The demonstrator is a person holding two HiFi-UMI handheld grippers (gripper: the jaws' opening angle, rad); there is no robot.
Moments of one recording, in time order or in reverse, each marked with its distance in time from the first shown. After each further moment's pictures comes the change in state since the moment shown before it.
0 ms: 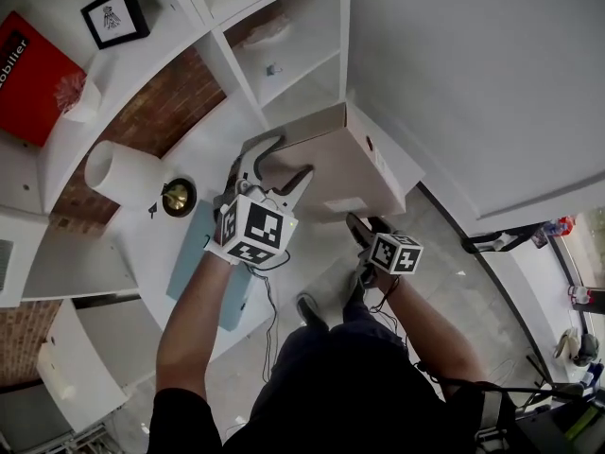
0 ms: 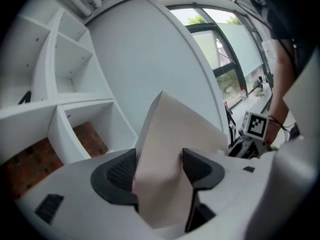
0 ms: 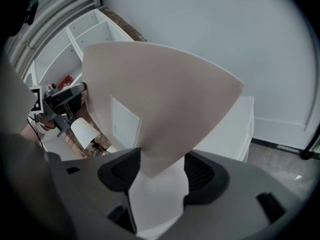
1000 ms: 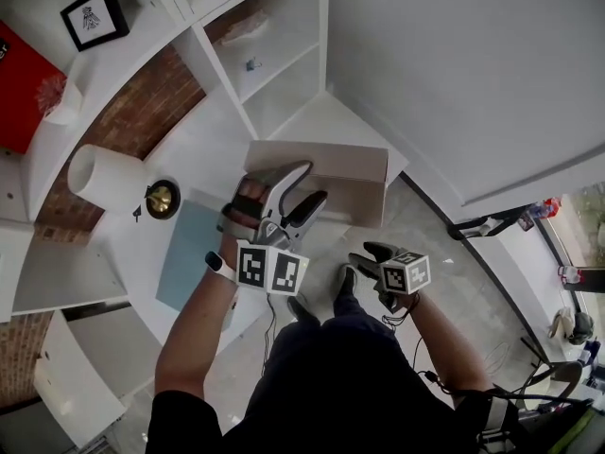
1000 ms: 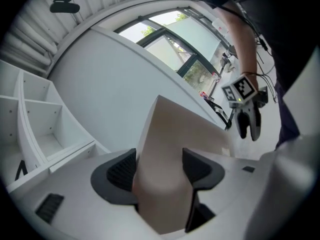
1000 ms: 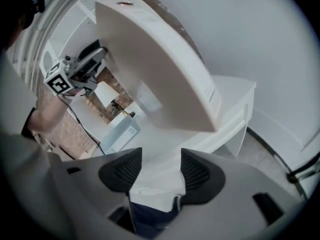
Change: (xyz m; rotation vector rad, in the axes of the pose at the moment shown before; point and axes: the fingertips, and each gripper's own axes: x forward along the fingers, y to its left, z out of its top) left arm -0.018 -0.082 0.031 0.463 -0.171 -0.009; right arm -0.080 -0.006 -0.088 -0.206 0.363 0.119
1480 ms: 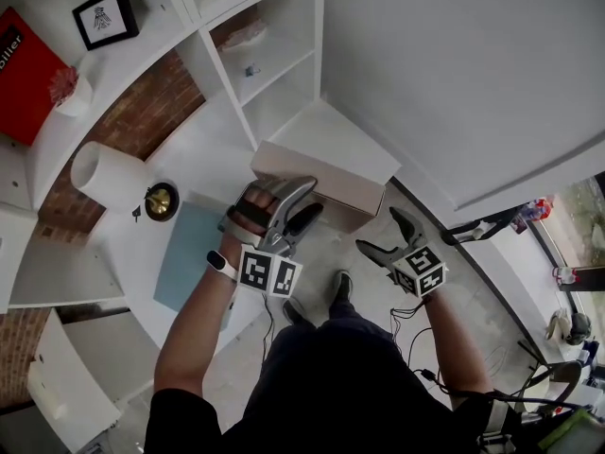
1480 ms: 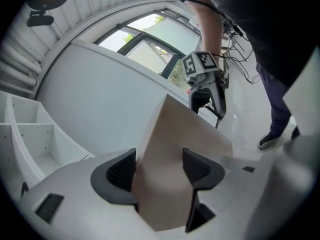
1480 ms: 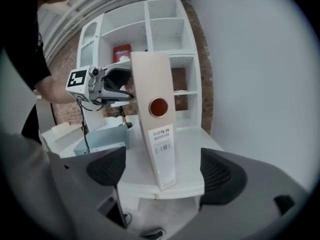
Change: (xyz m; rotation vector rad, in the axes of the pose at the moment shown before) left arm -0.012 -0.037 0.006 0.180 -0.041 -0.049; right arm -0.073 0.022 0.098 -0.521 -0.242 -0.165
